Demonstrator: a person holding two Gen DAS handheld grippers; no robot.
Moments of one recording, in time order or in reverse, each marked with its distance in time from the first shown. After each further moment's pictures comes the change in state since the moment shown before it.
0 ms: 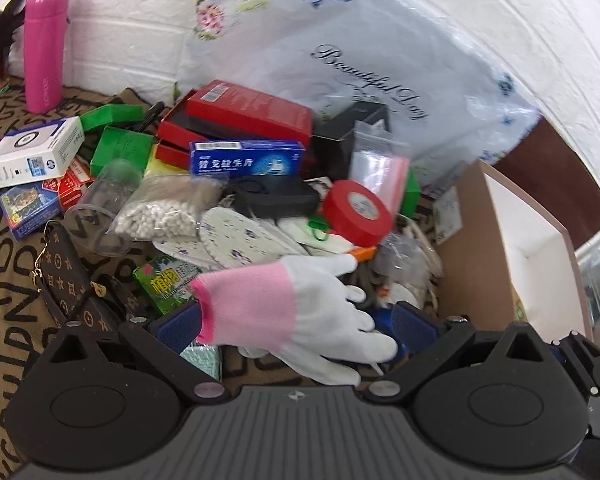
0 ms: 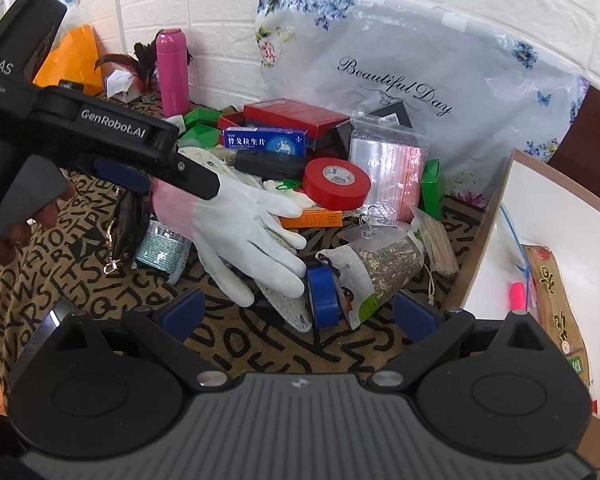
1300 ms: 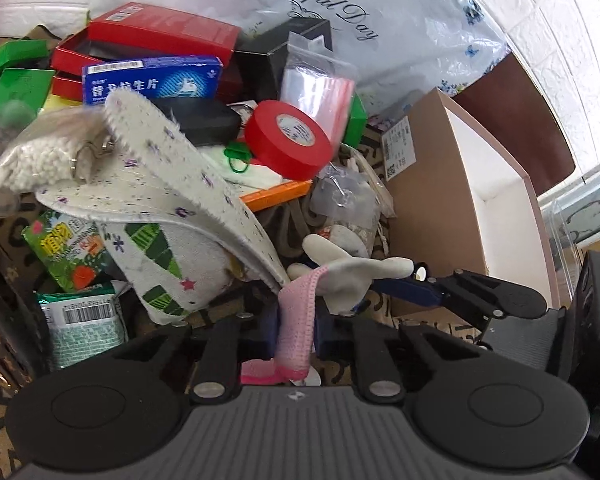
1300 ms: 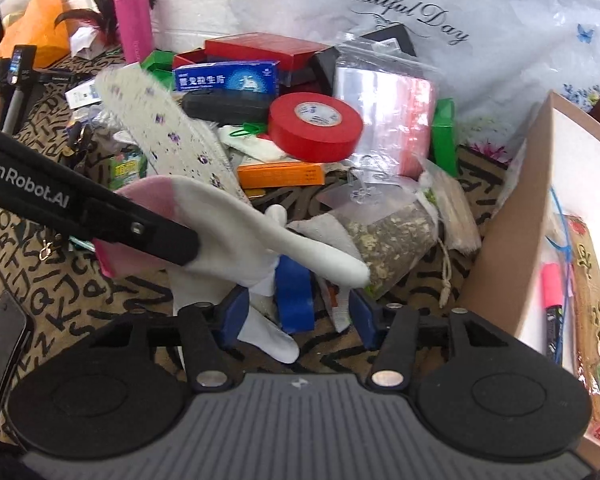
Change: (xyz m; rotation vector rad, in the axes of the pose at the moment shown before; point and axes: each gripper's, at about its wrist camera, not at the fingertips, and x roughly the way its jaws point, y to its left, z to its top) left arm 0.051 -0.020 -0.009 0.042 0.193 -0.189; right arm 0.077 -0.026 0.002 0.031 0.146 -0.022
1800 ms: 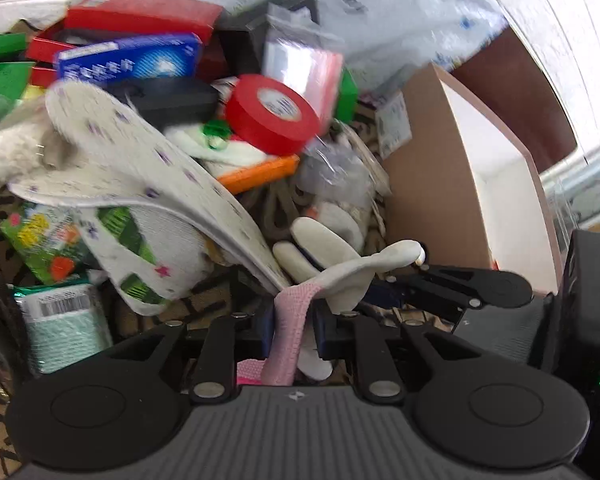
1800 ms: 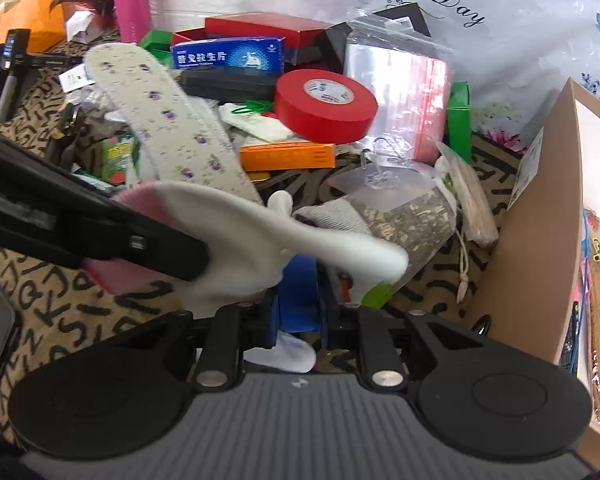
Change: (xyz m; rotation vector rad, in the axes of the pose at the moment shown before) left arm 0.019 -0.014 -0.003 0.044 0.064 -0.009; right arm 0.018 0.008 -0.002 -0.021 0.040 0.016
